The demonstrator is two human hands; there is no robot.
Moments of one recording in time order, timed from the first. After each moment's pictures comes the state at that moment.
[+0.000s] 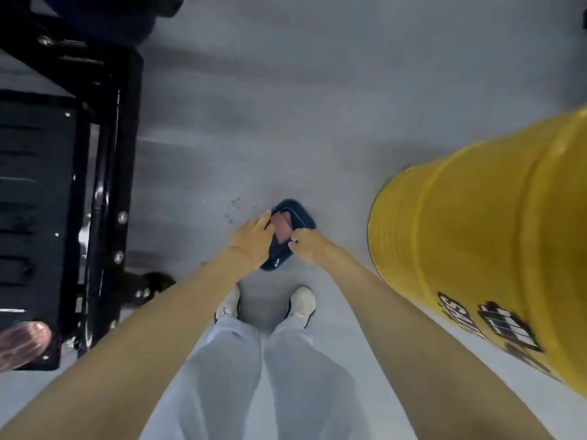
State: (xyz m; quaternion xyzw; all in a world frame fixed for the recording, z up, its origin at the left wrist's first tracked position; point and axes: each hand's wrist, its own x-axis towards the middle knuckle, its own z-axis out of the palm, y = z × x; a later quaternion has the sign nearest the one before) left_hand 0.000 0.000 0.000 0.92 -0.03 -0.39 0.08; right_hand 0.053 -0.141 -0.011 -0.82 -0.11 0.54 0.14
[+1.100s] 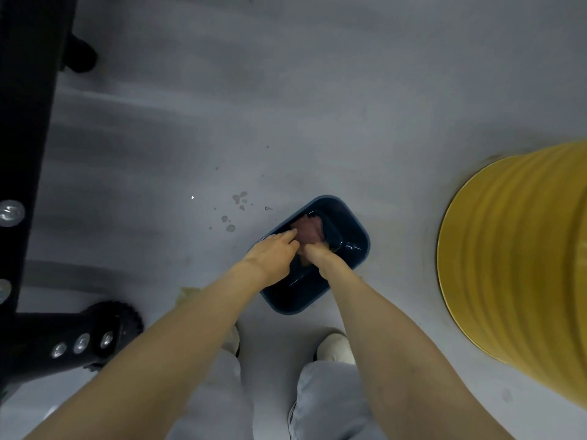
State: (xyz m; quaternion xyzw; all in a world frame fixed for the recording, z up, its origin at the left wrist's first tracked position) left_hand -0.010 0.015 -0.300 0.91 -0.07 -0.36 0.17; right_hand 0.045 -0.091 -0.344 -0.75 0.24 0.54 0.31
